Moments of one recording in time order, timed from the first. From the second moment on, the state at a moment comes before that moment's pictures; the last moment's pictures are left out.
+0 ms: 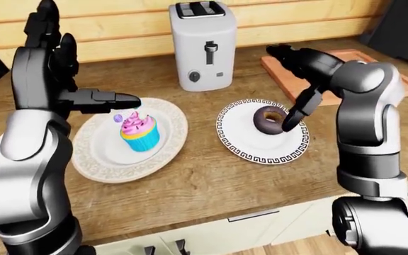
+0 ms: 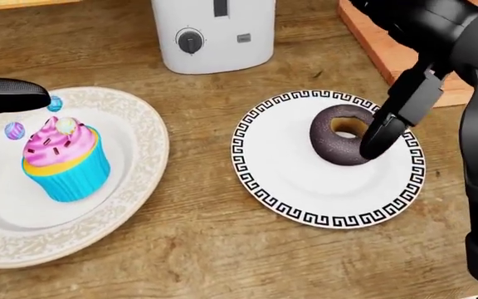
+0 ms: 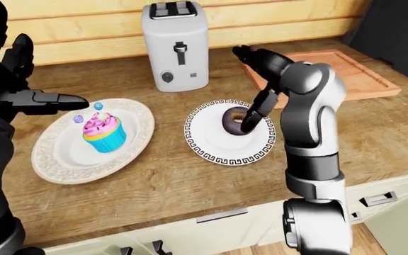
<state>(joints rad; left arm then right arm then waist) -0.60 0.43 0.31 -0.49 -0.18 0.78 0.00 -0.93 -0.42 -0.08 0.04 -0.73 0.56 1.03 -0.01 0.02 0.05</state>
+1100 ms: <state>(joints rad) -0.57 0.43 0.32 -0.49 -0.18 0.75 -0.02 -0.86 -0.37 -0.08 0.07 -0.90 0.42 1.03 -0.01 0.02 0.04</state>
